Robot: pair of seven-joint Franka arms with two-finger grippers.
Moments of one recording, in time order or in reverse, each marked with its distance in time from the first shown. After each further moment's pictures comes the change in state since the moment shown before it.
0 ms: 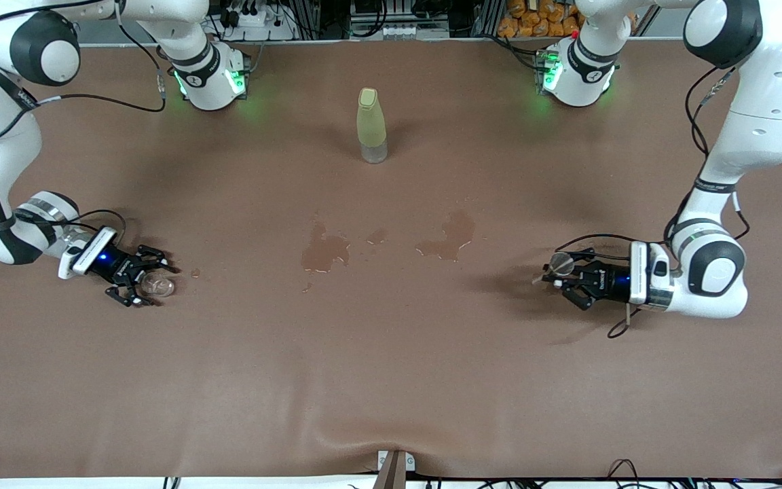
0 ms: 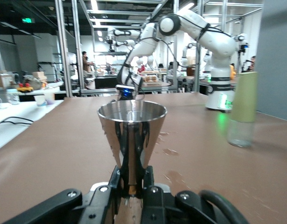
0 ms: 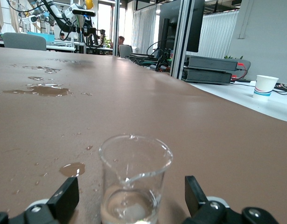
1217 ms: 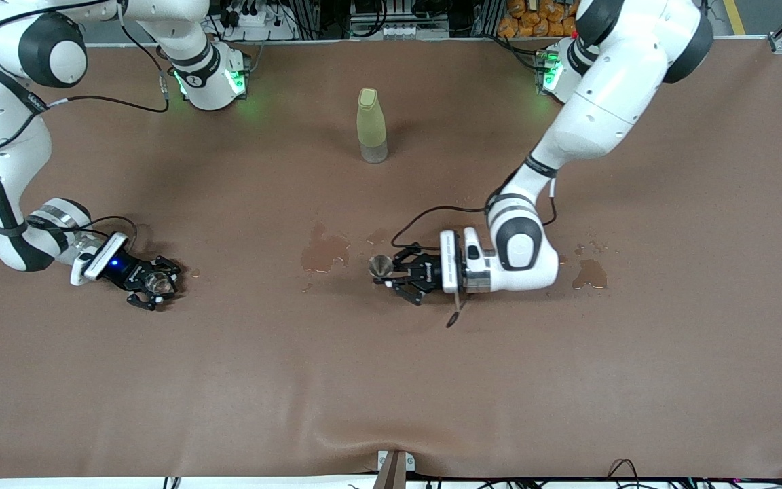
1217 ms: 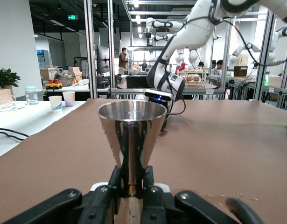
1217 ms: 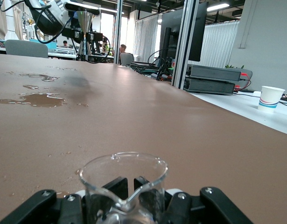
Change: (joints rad) left arm -0.609 0.059 0.005 0.090 -0.575 0.547 0.032; right arm 0.027 0.006 0.030 0.011 0.035 0.000 0.008
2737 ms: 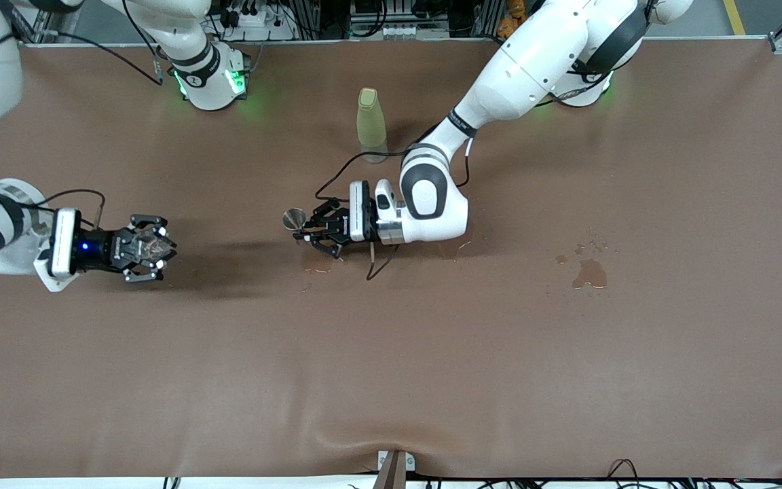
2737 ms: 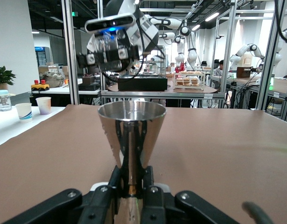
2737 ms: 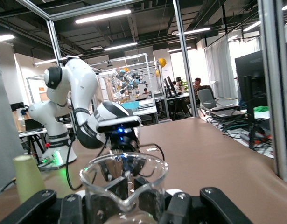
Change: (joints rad) left arm -0.309 0.015 0.004 0.120 -0.231 0.223 0.002; right arm 0.150 -0.411 0.005 -0.049 -0.160 -0.333 0.633
